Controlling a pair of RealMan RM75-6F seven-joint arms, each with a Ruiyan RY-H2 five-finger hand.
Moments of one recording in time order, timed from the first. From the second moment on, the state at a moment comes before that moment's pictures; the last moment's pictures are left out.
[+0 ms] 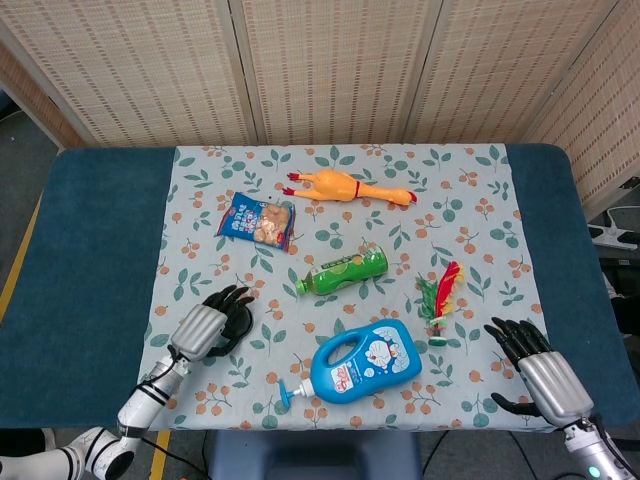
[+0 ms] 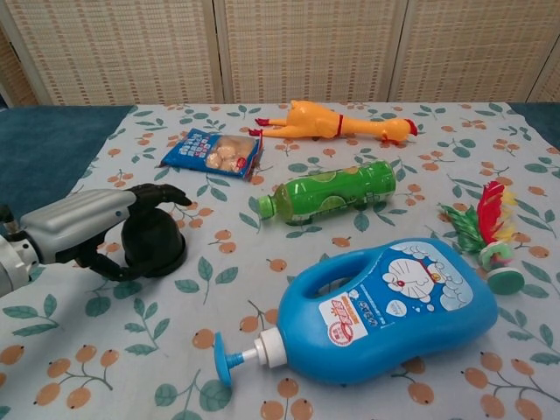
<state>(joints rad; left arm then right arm) -0.55 -1.66 -0.02 -1.23 1.51 1.11 0.00 0.12 -1.02 -0.11 -1.73 -1.68 1.34 0.00</state>
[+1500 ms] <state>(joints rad) -0.53 -1.72 -0.02 -1.11 1.53 1.18 -0.12 0.12 -1.02 -0.10 -1.74 -1.65 1.33 -0.02</state>
